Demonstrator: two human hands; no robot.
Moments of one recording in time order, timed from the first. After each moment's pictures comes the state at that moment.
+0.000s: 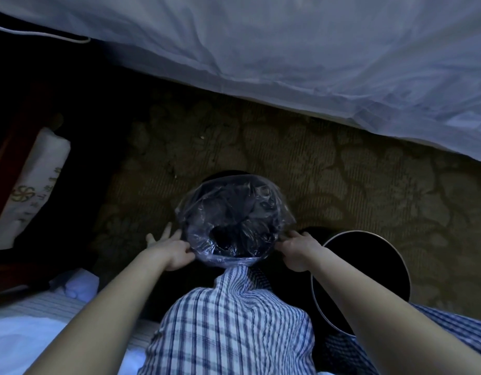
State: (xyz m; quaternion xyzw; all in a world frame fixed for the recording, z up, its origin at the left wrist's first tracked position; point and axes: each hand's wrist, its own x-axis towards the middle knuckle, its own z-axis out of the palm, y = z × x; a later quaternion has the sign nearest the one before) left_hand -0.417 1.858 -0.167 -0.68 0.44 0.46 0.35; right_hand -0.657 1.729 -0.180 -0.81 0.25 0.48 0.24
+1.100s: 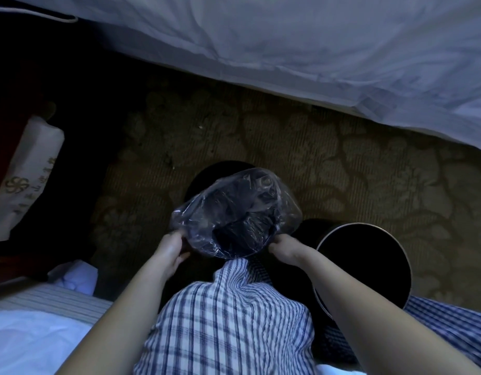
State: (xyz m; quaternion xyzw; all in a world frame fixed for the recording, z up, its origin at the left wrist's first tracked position) left_hand -0.440 1.876 -0.189 -0.77 -0.15 0.54 -0.32; right_hand -0.650 1.754 -0.192 -0.60 0.53 0.32 0.50
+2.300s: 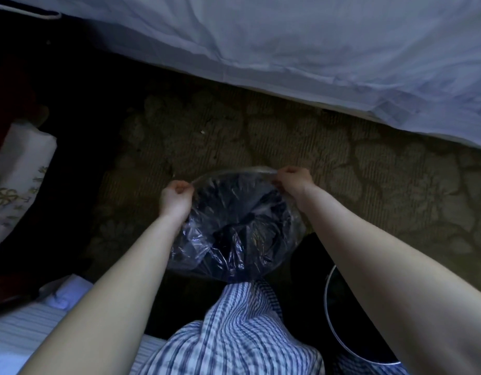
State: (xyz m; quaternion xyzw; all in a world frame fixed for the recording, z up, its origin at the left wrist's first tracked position) left_hand -0.396 1.775 -0.192 -0.86 0.07 0.41 -0.30; right_hand -0.571 1.635 -0.198 -0.43 0.69 0.01 0.58
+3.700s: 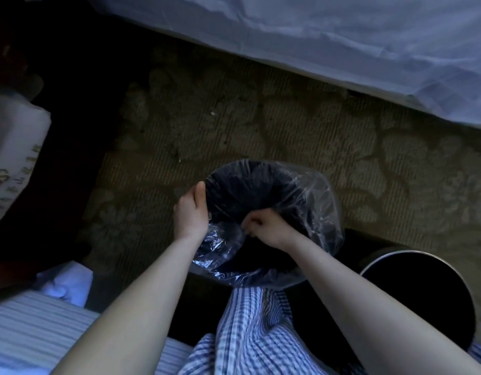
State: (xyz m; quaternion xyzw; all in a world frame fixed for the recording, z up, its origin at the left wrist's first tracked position) left_hand -0.425 1.802 -0.226 -0.87 0.18 0.33 -0.31; right_hand -0.564 1.725 -0.264 -0.63 0.44 0.20 0.60
